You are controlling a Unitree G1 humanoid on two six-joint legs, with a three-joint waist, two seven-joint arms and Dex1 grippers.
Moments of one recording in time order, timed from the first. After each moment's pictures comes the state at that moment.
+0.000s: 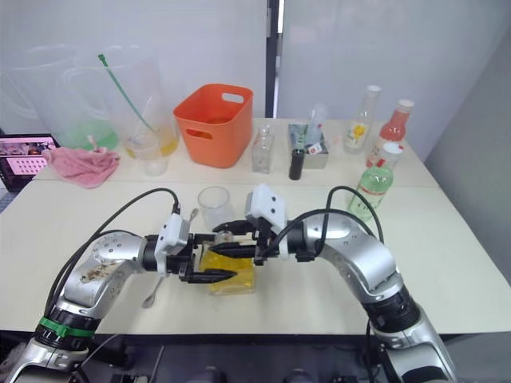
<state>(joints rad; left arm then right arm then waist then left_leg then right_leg) -0.42 0.59 -0.12 -0.10 -0.42 0.24 -1.25 -0.66 -0.49 0.26 -0.36 0.54 0.67 0.94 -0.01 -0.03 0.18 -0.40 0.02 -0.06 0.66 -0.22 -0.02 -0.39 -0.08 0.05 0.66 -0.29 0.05</state>
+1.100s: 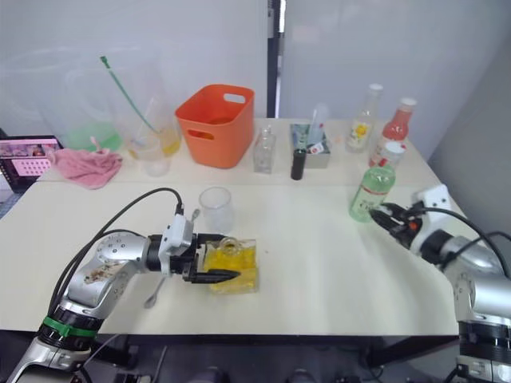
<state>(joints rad) -0.42 0.58 -0.14 -0.10 -0.42 0.23 -1.22 -0.32 -0.71 -0.37 0.19 0.41 0.34 0.73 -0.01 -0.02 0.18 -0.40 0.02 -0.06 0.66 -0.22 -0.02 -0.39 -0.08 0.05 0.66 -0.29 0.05</state>
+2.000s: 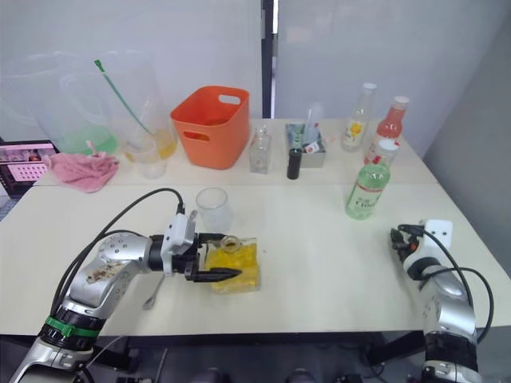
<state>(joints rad) -0.42 0.57 -0.14 -0.10 -0.41 0.24 -1.21 -0.33 -0.52 -0.41 0.42 0.32 0.17 0.39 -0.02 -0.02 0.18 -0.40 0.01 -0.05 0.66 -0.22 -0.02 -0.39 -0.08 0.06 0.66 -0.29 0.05</state>
